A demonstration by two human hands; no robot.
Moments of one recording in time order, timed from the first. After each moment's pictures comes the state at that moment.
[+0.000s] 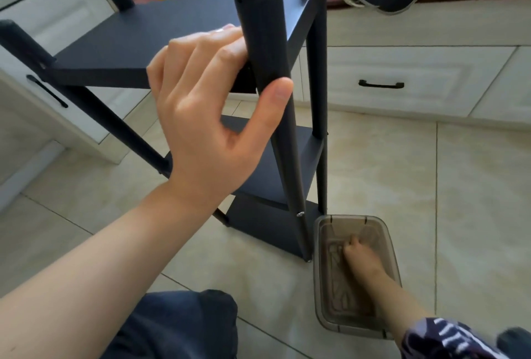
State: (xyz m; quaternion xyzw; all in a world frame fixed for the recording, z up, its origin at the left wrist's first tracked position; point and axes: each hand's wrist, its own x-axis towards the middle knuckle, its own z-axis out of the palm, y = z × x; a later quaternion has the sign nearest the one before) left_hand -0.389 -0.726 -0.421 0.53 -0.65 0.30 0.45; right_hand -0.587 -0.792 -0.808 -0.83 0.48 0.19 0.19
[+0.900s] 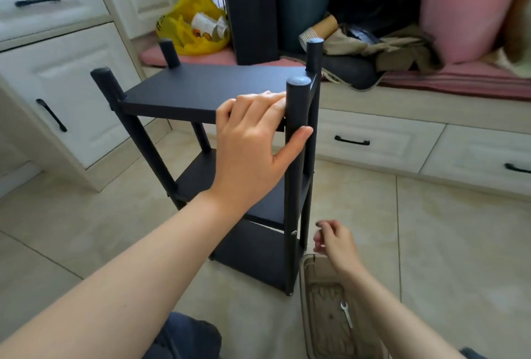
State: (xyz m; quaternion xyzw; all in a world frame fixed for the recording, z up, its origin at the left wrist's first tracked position) left_hand -0.393 -0.728 -0.410 0.57 -0.65 0.29 0.41; right_hand -0.550 -0.778 -0.618 -0.49 0.55 -0.34 0.59
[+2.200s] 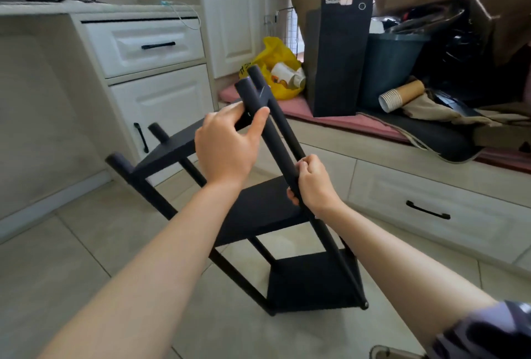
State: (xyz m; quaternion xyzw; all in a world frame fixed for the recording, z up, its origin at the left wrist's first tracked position) left_hand -0.192 -0.721 -0.349 0.70 -0.43 0.22 0.53; right_hand -0.308 -0.817 -0.411 -0.67 0.38 -0.30 0.57
